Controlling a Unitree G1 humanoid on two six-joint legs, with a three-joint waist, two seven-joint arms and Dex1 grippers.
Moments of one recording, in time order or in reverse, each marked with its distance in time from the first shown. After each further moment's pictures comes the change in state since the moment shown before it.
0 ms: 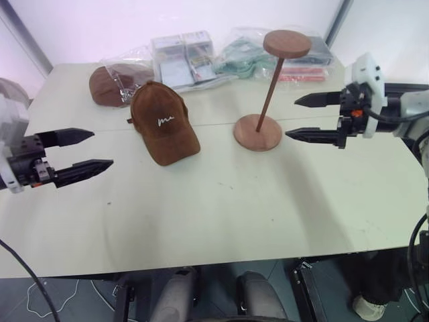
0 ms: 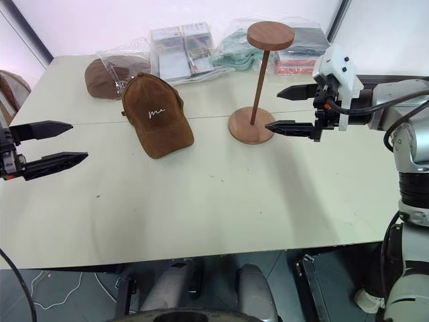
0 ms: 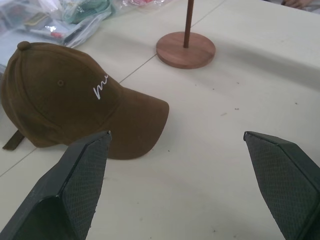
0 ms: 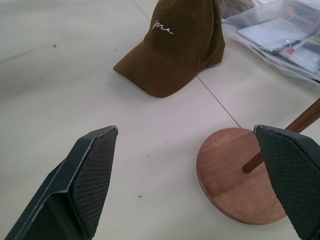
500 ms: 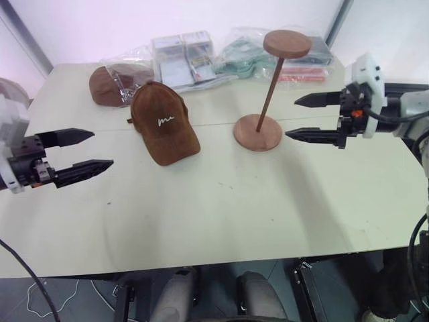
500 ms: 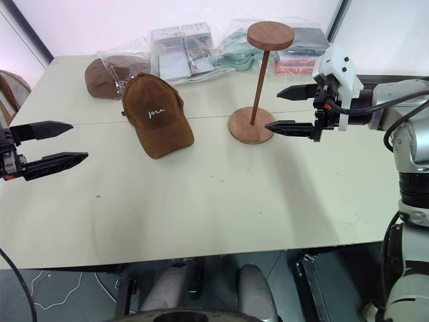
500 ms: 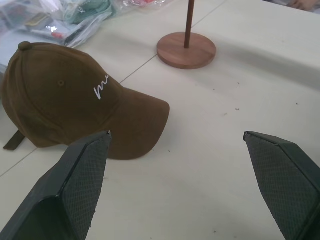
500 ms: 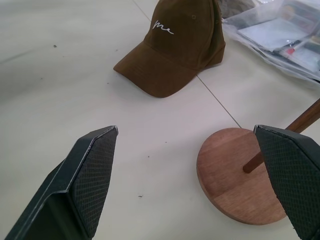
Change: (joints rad) left arm 0.000 -0.003 0.000 -0.001 0.000 -0.003 0.008; right arm 0.000 0.000 0.000 -0.002 0.001 0.005 -0.003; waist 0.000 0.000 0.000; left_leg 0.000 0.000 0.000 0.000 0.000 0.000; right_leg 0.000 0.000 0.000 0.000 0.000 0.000
